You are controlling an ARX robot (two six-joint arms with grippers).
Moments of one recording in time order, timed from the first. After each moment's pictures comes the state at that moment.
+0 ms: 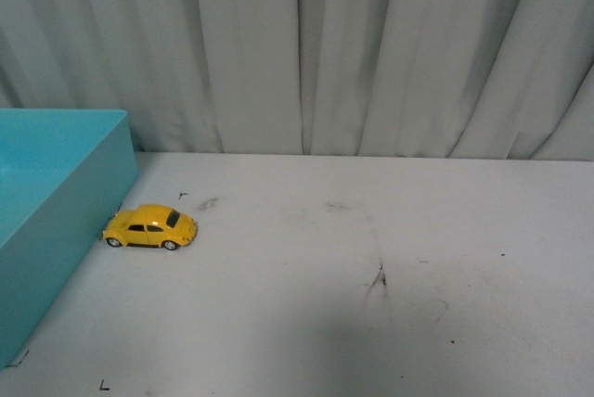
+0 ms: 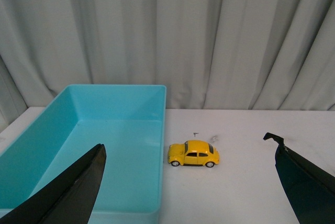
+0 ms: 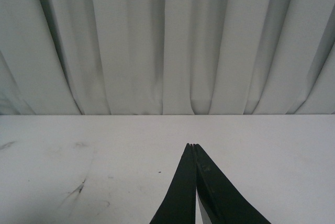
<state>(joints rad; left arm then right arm) 0.00 0.01 0.01 0.00 0.00 0.00 0.00 0.17 0.01 0.17 0.00 -0.02</state>
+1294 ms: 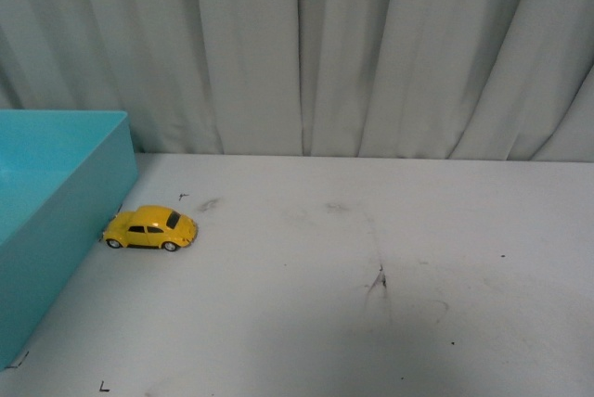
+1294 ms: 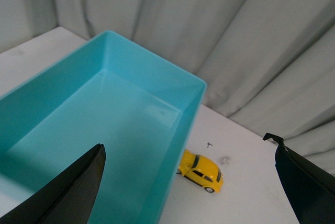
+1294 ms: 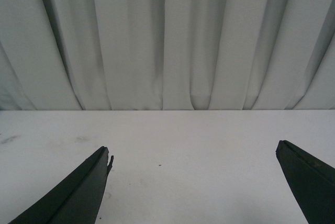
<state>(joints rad) 0.06 0.88 0.40 0.24 -0.16 -0.41 0.00 0.00 0.01 0.00 0.00 -0.01</state>
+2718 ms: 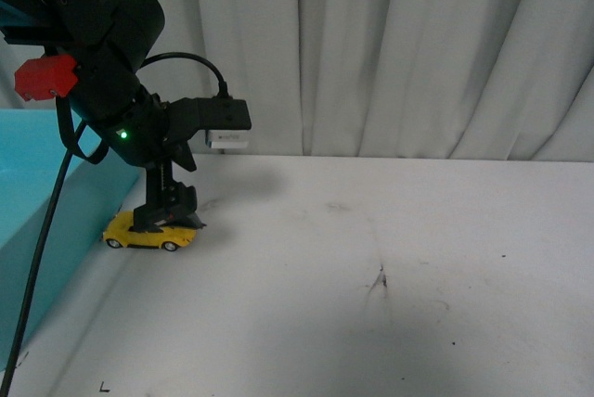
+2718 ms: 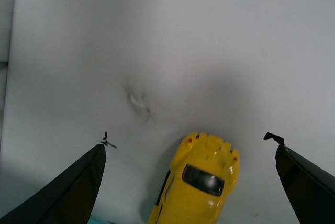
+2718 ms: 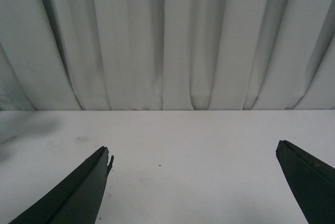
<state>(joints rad) -0.15 2.28 1.68 -0.58 0.14 1.17 0.00 0.00 0.01 0.00 0.00 -0.01</state>
